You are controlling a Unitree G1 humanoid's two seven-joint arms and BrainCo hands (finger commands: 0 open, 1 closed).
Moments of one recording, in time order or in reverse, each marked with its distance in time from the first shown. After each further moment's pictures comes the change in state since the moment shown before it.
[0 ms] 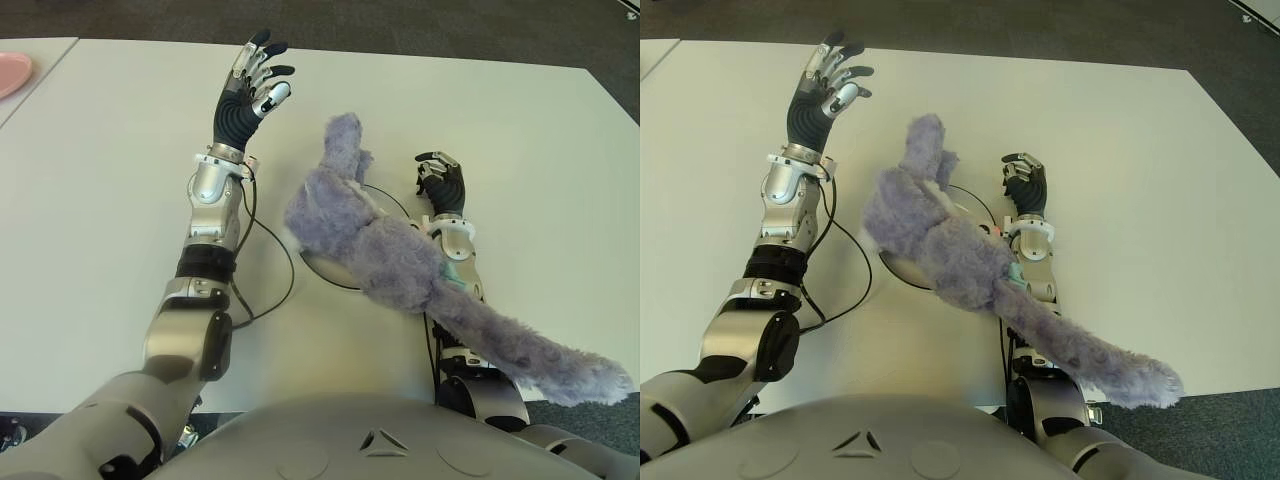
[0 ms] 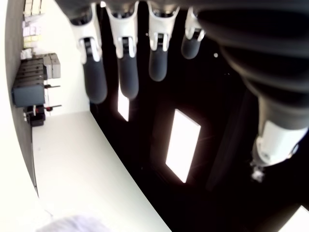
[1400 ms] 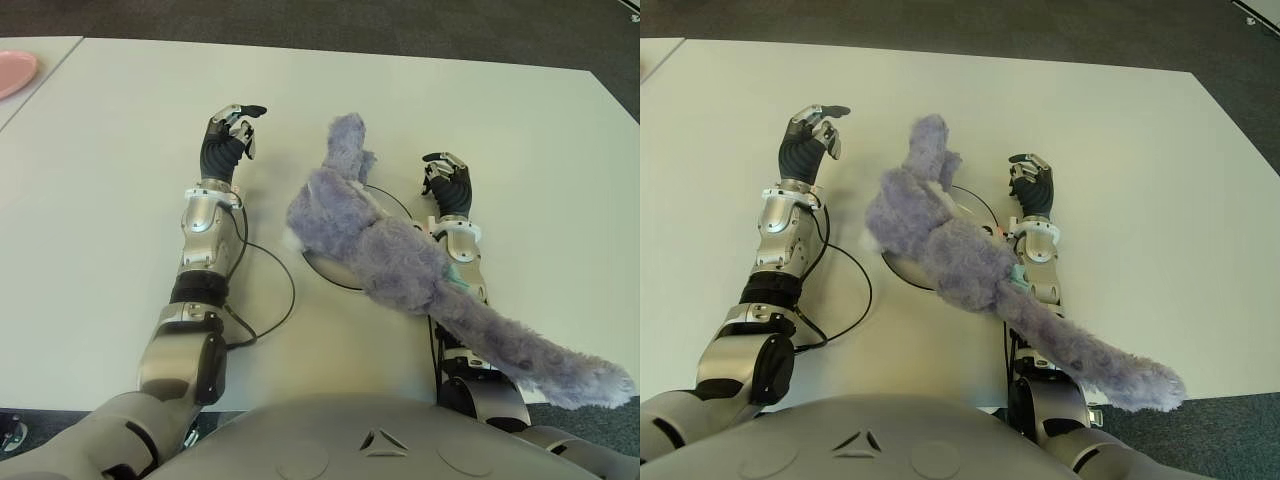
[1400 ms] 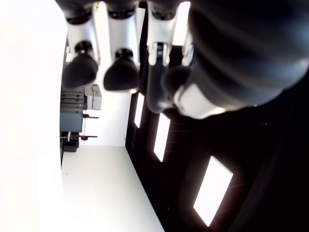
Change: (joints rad) left arm 0.147 -0.019 0.018 -0.047 -0.059 0.102 0.068; right arm 0.009 -0.001 -0.020 -0.007 0.018 -0.022 0.005
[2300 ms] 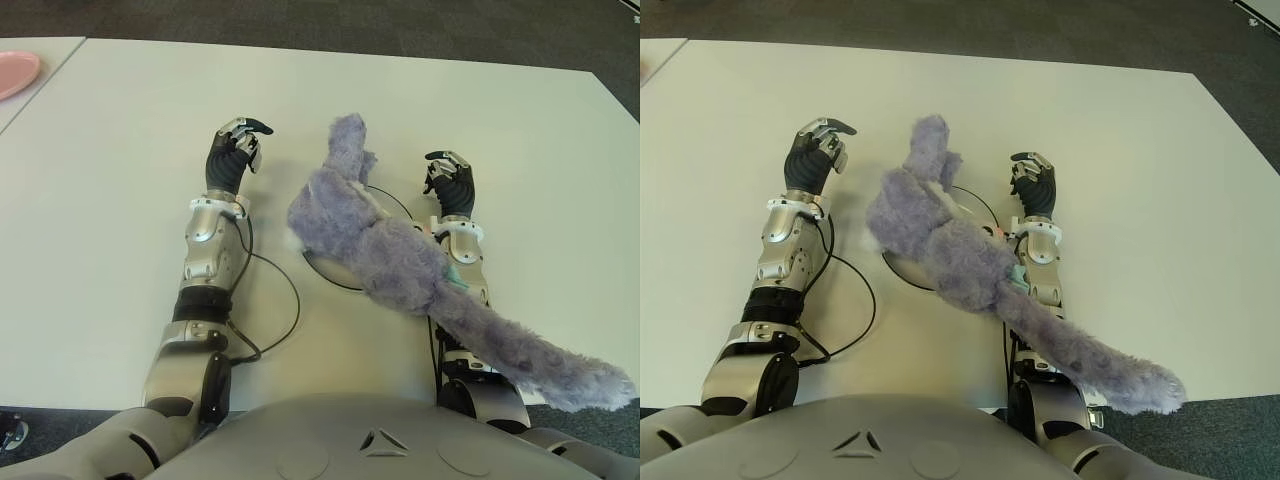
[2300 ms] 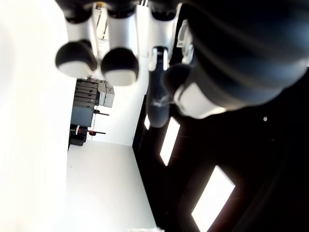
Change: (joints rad) left arm 0.099 -0.057 -0.006 -0.173 -0.069 0.171 -0.001; right arm 0.013 0.003 -0.008 -0.039 0.031 -0.006 0.015
